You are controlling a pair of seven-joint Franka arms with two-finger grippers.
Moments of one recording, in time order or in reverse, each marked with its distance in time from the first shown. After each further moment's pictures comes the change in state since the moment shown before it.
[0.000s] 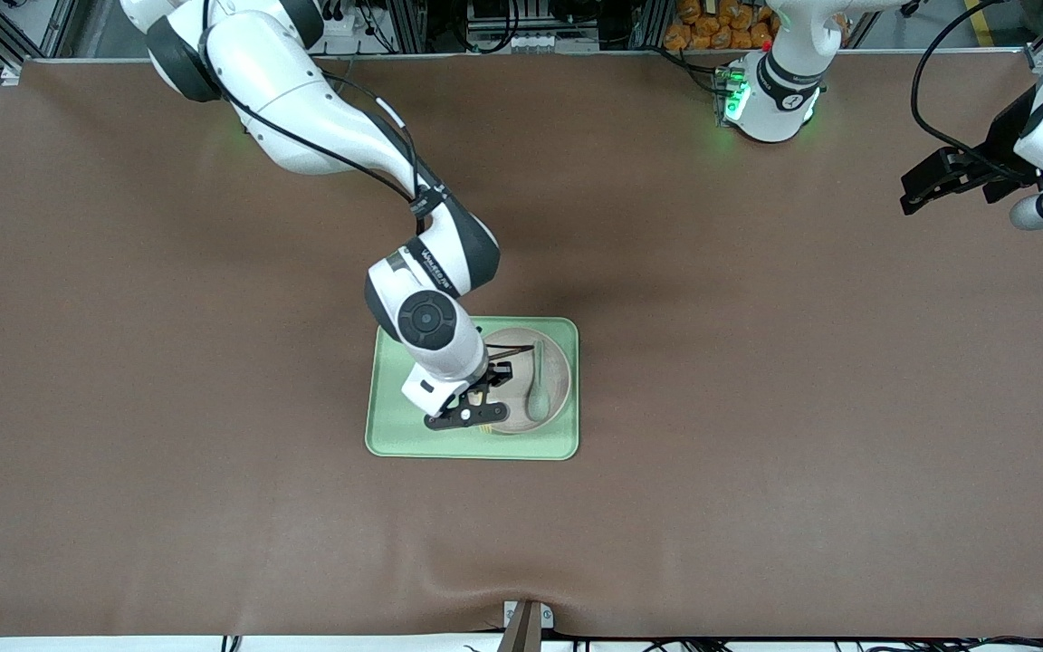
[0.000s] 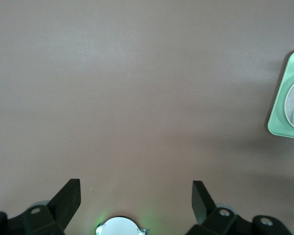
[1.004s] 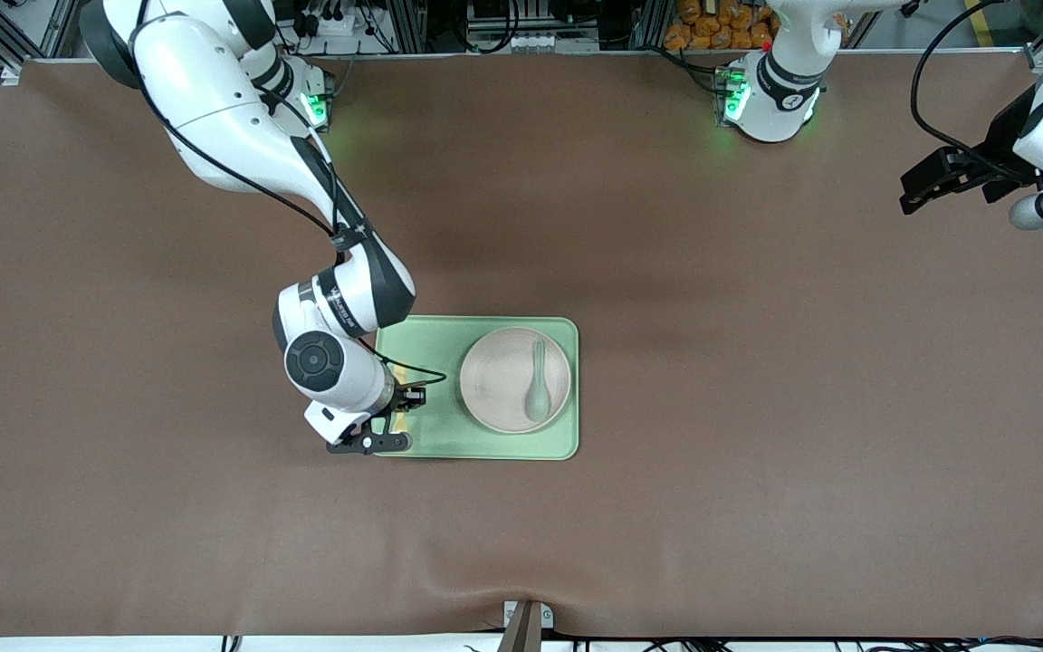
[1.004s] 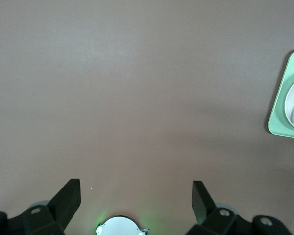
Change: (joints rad) left arm 0.000 0.000 -0.001 0.000 0.000 -0.002 0.000; right arm -0.162 -0.098 0.000 -0.258 0.001 0.089 -0.117
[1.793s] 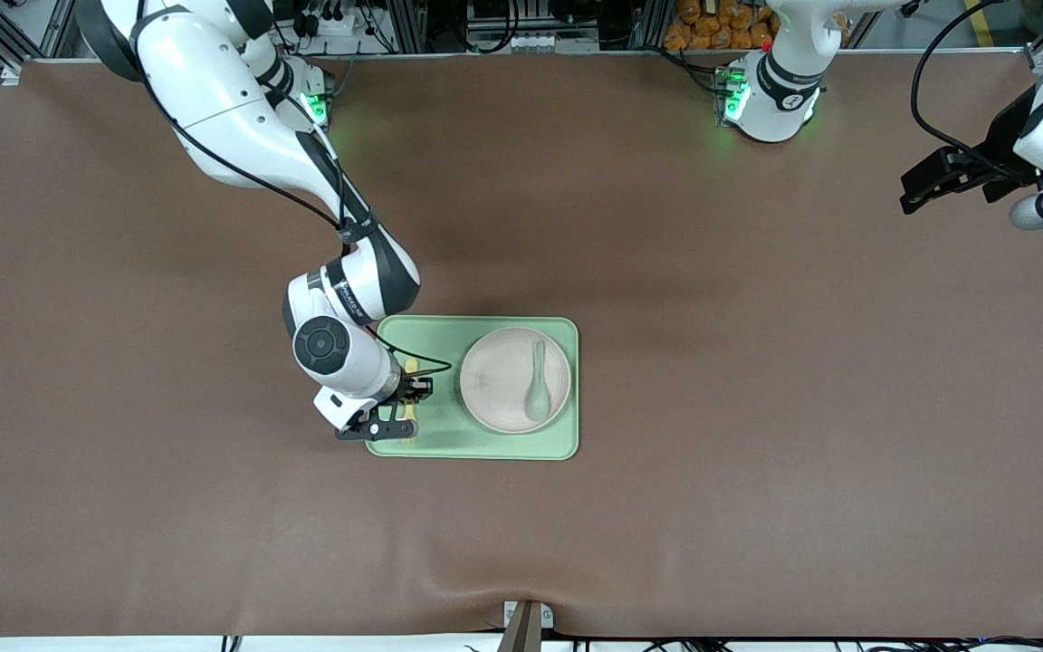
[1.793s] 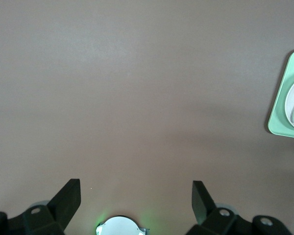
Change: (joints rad) left arm 0.000 0.000 0.001 0.000 0.000 -0.001 0.000; right arm 0.005 -0.018 0.011 -0.080 0.019 0.074 0.001
